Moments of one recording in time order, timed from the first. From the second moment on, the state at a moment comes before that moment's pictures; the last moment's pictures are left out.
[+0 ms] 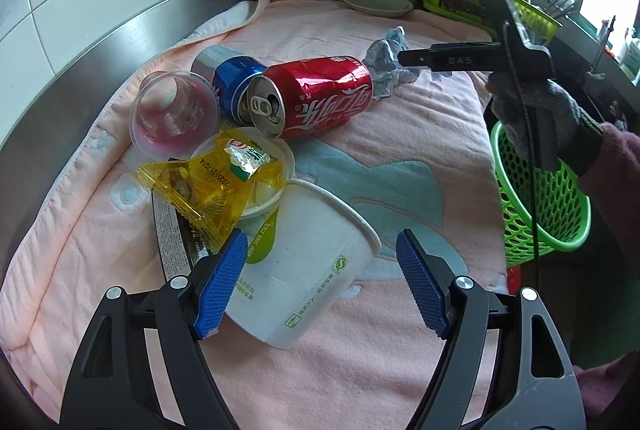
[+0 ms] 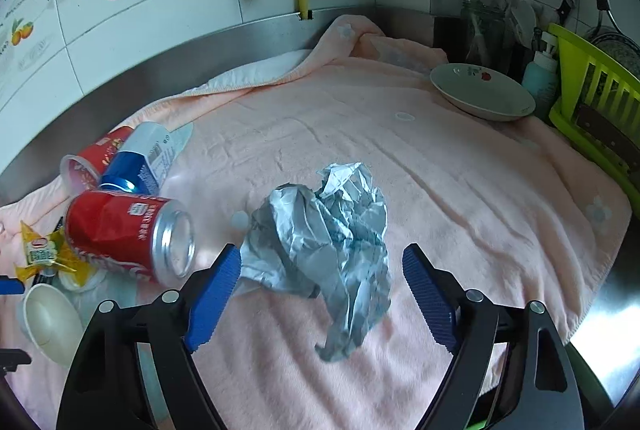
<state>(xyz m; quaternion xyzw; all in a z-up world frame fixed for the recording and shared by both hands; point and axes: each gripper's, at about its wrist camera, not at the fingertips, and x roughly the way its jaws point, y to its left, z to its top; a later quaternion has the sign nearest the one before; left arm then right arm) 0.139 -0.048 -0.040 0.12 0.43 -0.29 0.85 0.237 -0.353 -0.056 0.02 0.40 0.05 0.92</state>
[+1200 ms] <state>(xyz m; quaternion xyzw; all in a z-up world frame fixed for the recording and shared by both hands) 0.143 -0.056 -0.056 0.20 0.43 -0.28 0.84 0.146 -0.352 -0.033 0.07 0.38 0.06 0.92</state>
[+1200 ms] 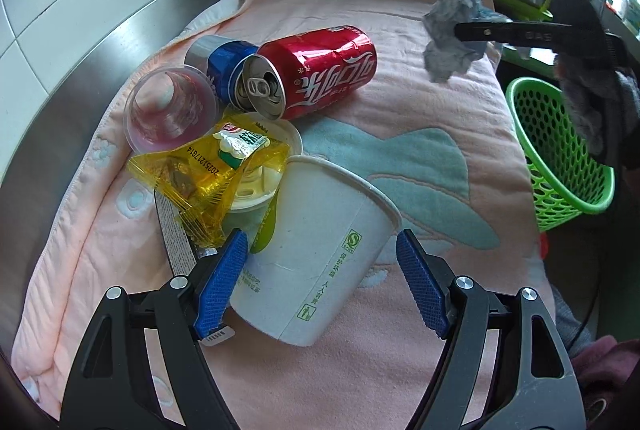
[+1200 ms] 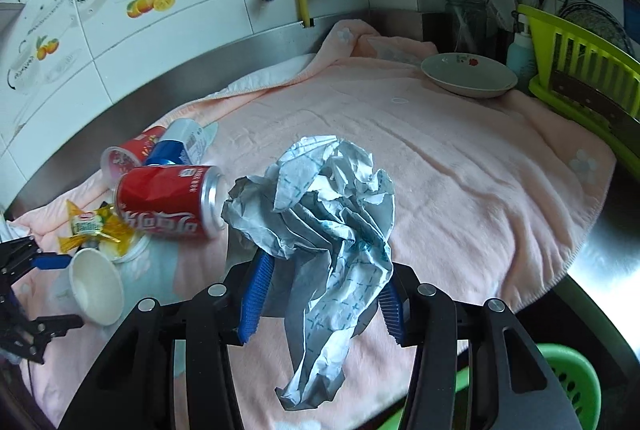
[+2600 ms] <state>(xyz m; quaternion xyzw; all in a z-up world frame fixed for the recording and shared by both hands) 0.092 -0.109 -0.033 0.15 0.39 -0.32 0.85 -0.056 -0.434 -0.075 0.12 0.40 -0.13 0.90</state>
